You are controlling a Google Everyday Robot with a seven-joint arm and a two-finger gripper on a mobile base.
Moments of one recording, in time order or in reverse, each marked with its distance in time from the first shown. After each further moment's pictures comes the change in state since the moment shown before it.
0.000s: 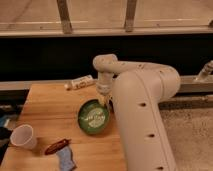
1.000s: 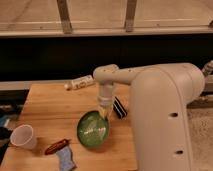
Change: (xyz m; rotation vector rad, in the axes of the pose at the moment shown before) arm 0.048 0.025 0.011 0.009 -0.021 0.107
